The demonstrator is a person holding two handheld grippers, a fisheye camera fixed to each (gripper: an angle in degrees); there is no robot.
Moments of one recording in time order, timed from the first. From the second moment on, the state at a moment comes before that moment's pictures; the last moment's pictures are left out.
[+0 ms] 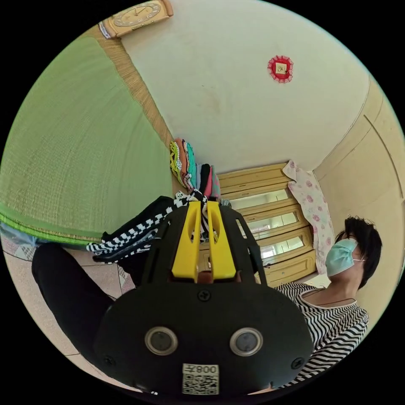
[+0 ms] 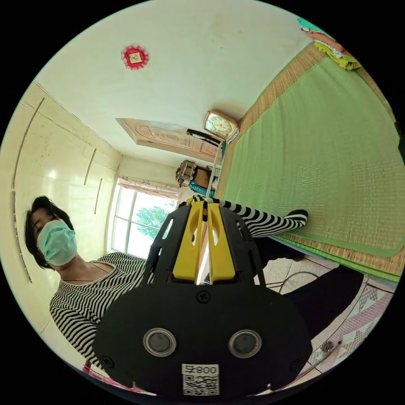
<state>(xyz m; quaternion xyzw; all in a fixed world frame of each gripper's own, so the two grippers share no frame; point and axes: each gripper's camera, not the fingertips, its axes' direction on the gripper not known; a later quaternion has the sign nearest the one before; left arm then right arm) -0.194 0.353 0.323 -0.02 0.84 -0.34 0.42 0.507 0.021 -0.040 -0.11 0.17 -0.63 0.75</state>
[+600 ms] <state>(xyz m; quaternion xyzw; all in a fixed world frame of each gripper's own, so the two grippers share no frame) 0.136 0.003 0.175 0.05 0.90 -0.10 0.42 0.308 0.147 -0.316 0.20 0.23 -0.70 0.65</state>
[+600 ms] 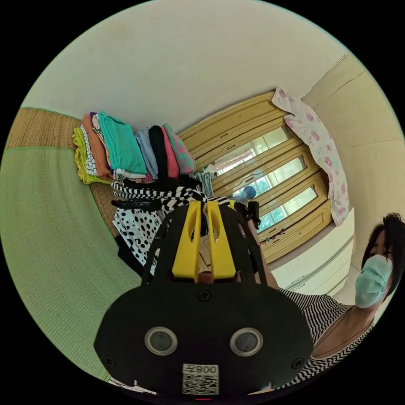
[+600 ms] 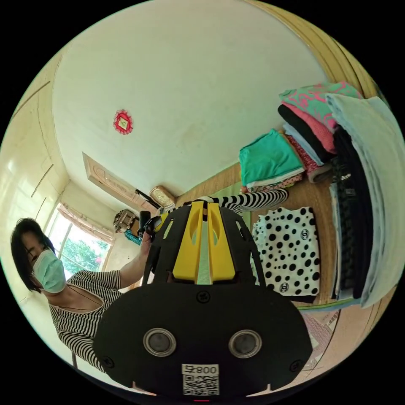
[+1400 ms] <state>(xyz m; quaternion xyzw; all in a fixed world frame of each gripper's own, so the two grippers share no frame) 0.562 0.011 0.154 -0.20 0.87 0.09 0.45 0.390 0.008 -0.397 0.32 0.49 -0.44 0.68</state>
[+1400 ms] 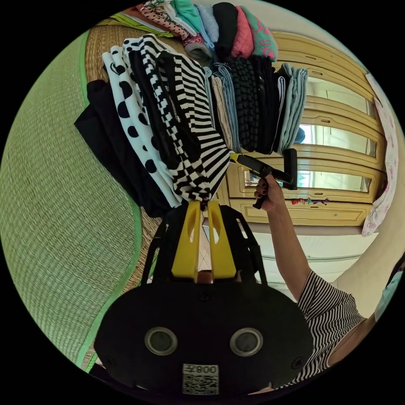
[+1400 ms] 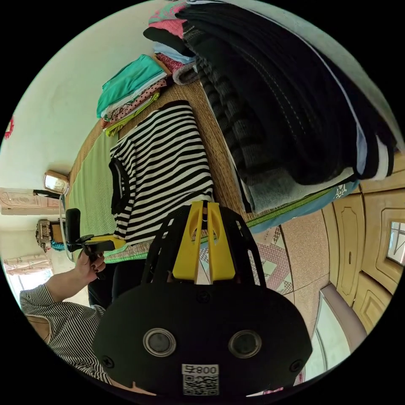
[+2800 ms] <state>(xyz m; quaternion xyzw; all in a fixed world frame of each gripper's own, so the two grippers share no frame) 0.660 -0.106 0.227 -0.04 0.82 0.11 0.56 0.436 0.003 -0.260 0.32 0.47 -0.57 0.60</state>
